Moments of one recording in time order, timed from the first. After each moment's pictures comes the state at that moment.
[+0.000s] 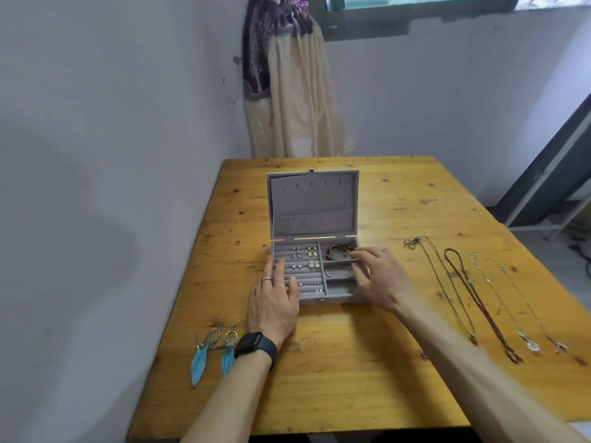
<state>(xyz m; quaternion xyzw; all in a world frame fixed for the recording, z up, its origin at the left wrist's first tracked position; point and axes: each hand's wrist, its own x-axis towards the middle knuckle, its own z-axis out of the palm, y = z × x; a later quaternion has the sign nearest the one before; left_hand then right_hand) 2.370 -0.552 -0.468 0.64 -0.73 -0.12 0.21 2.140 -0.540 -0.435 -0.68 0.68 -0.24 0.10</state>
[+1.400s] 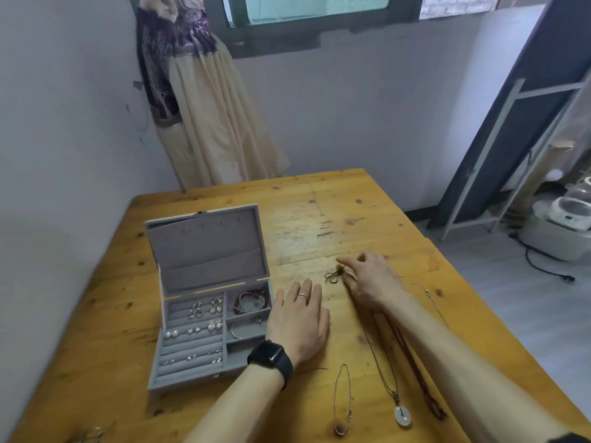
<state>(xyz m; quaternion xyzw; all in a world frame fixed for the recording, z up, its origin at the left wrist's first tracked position) 2.158 -0.586 -0.451 0.46 -0.88 -0.05 -0.04 1.965 -0.593 -0.451 -0.61 0.78 -0.08 0.11</state>
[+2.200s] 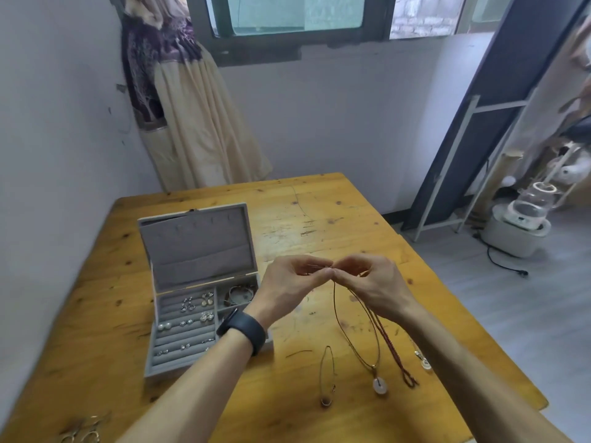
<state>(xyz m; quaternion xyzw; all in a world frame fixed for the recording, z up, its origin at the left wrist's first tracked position) 2.166 -0.578 -0.365 0.35 -0.72 -0.53 0.27 1.990 -0.499 -0.372 -0.58 0.65 -0.43 0.23</state>
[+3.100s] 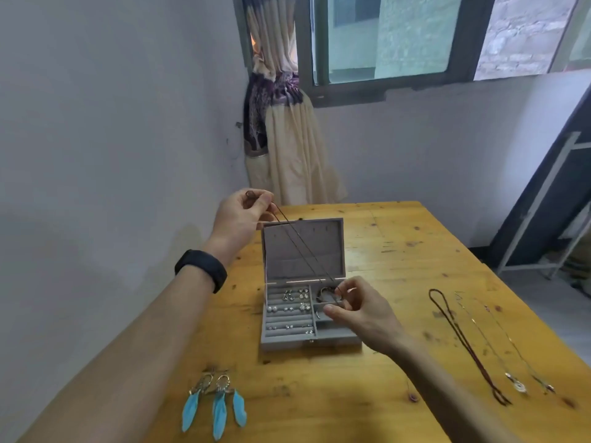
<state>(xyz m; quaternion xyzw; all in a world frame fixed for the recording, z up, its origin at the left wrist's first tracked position) 2.368 -0.611 -0.228 0.48 -0.63 -0.37 0.48 2.154 -0.503 -0.374 -0.60 0.57 -0.44 0.33</state>
